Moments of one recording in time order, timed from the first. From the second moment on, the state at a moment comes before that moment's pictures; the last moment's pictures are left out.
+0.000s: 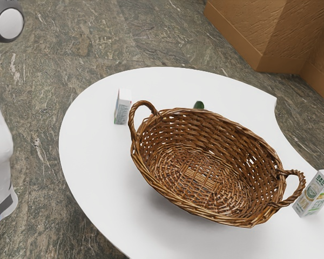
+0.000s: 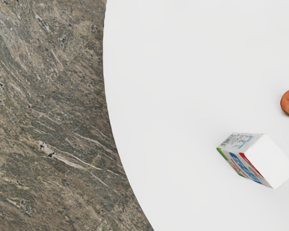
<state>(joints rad) 0.32 -0.14 0.42 -1.19 -0.01 1.09 0.04</state>
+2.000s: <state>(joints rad) 0.18 -0.11 0.03 -2.31 -0.02 2.52 0.09</state>
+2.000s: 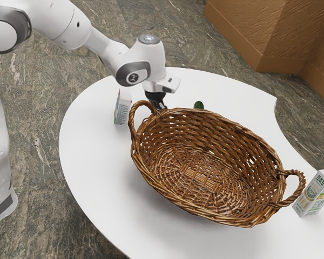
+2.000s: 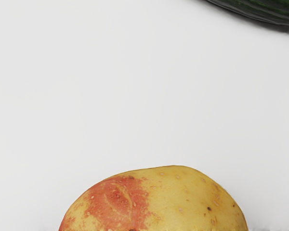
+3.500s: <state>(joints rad) 0.16 -0.17 -0.39 -1.95 0.07 2.33 -0.12</state>
